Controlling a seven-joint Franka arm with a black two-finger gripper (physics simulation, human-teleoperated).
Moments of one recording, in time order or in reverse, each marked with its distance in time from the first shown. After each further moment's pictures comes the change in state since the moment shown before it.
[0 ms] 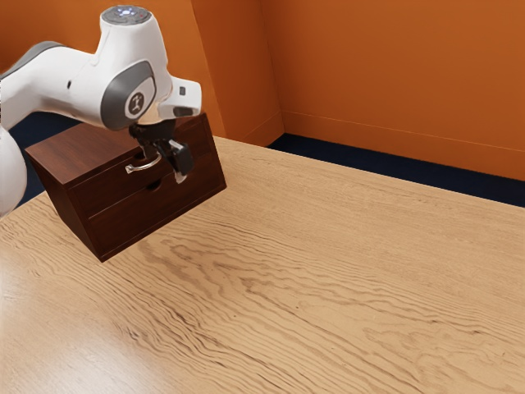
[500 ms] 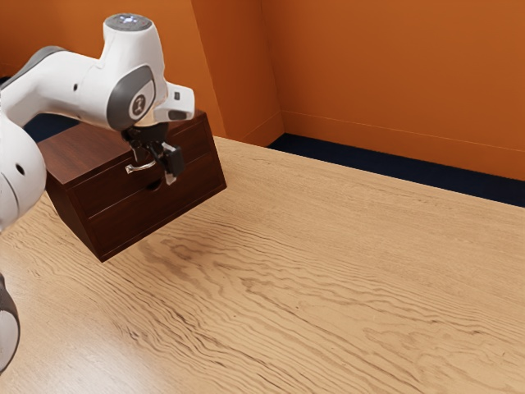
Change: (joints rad) arm 0.018 0.119 0.060 0.115 -0.018 -0.036 0.041
